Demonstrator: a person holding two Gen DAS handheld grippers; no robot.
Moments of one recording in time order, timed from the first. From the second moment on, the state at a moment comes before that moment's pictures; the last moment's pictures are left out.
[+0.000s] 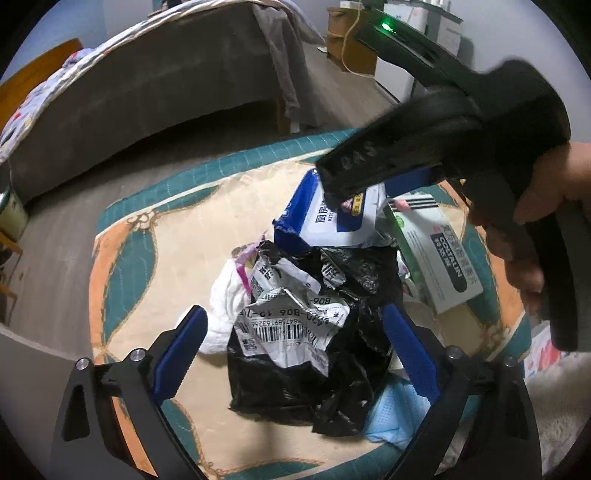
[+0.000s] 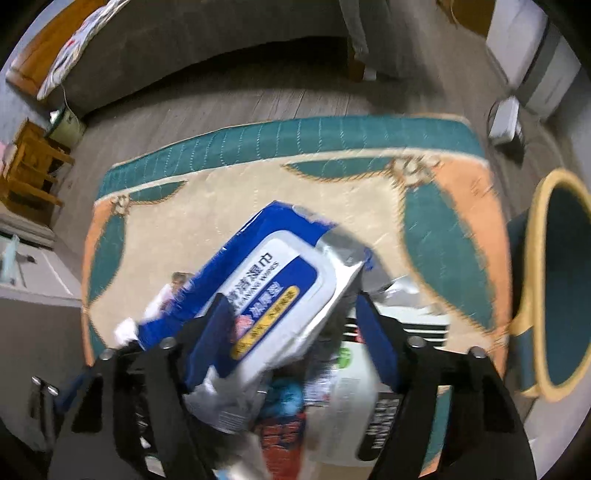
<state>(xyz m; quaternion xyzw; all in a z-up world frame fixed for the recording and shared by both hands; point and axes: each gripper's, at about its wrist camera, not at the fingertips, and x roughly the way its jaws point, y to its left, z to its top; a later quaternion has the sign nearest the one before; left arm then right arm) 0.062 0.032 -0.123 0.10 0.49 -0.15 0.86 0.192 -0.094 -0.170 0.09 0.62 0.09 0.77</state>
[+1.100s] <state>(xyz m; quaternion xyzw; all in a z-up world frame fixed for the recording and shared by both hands) 0.060 0.045 -0.035 0.02 0.41 -0.15 0.90 0.138 -0.135 -0.023 0.08 0.45 0.12 0.88</state>
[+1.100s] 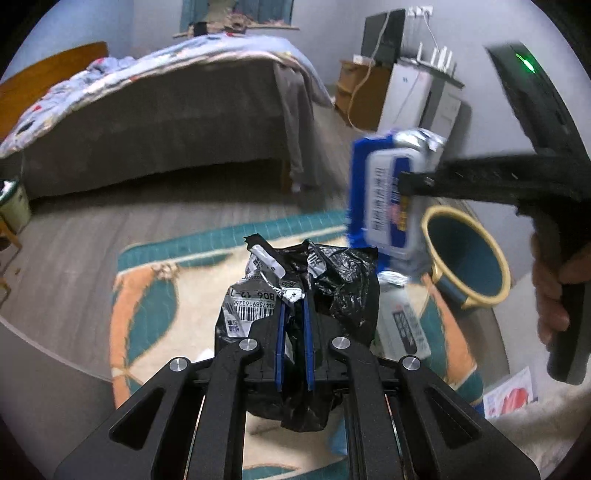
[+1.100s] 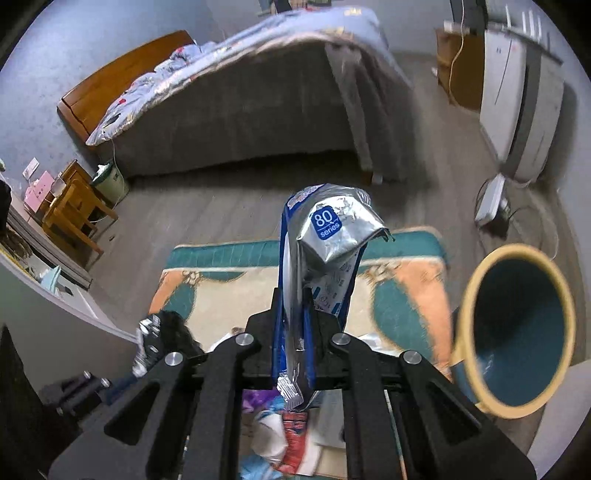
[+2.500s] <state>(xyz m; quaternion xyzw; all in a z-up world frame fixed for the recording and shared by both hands) 0.069 -0.103 -0.020 0.10 0.34 -0.23 0.91 0.121 -0.337 -0.035 0.06 0.41 -0.03 0.91</state>
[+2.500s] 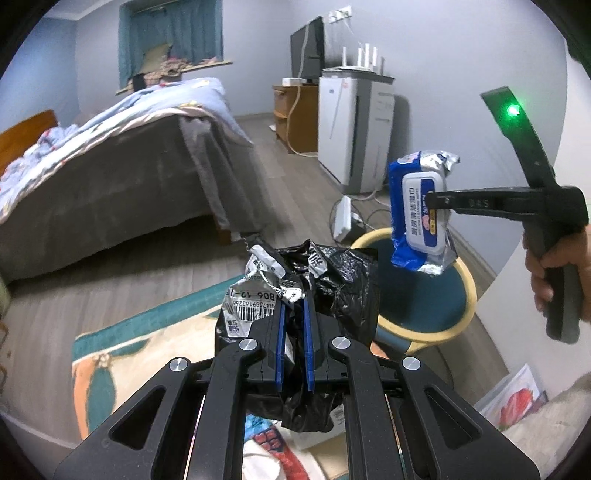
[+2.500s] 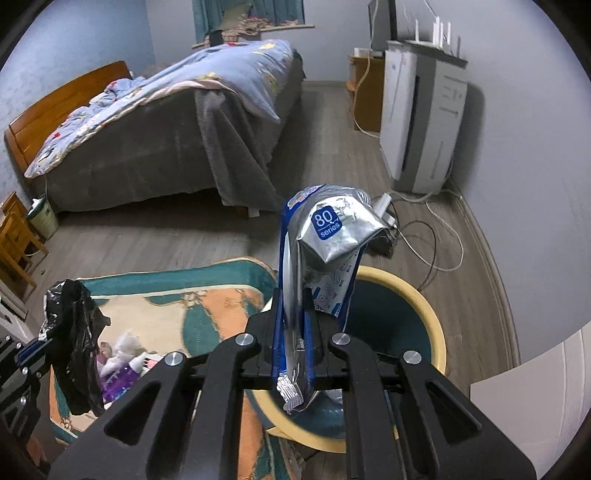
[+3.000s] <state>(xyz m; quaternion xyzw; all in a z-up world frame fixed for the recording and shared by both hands) 0.078 -0.158 -0.032 0.13 0.34 -0.27 0.89 0.127 -0.384 -0.060 0.07 0.44 -0.08 0.89</state>
